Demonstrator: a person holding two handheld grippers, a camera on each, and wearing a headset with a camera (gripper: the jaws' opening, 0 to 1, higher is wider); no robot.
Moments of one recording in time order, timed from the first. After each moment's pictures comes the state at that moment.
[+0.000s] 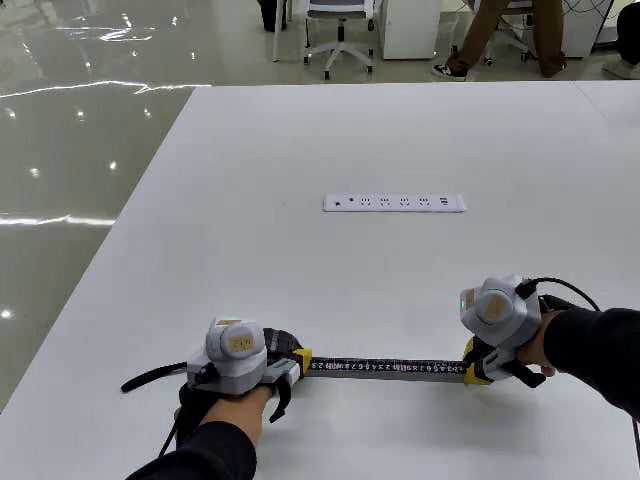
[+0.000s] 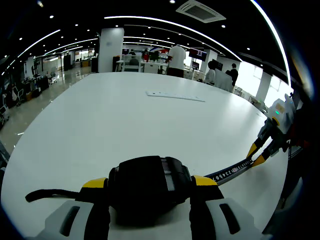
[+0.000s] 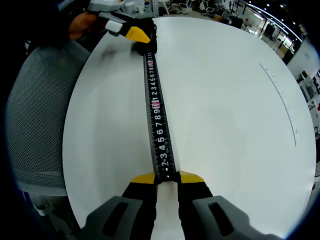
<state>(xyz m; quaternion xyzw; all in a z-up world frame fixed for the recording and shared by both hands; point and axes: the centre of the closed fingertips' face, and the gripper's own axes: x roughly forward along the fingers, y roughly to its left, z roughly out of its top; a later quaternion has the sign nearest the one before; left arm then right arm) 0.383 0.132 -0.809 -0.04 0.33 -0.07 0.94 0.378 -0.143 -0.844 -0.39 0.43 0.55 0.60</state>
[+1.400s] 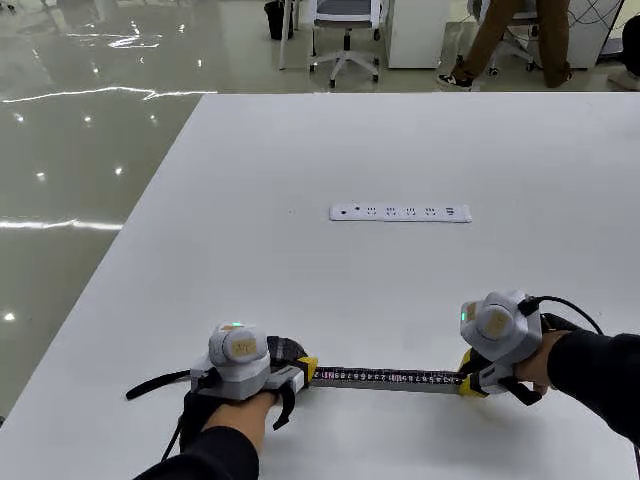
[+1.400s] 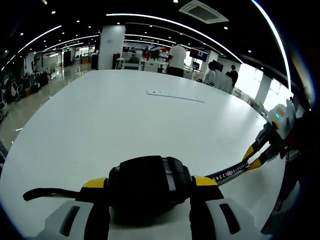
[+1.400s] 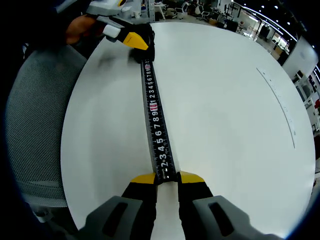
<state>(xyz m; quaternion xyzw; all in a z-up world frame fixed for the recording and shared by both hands) 0.384 0.131 -0.810 -0.06 0.33 -0.08 0.94 0.378 -0.126 -0.842 -0.37 0.41 0.54 0.63</state>
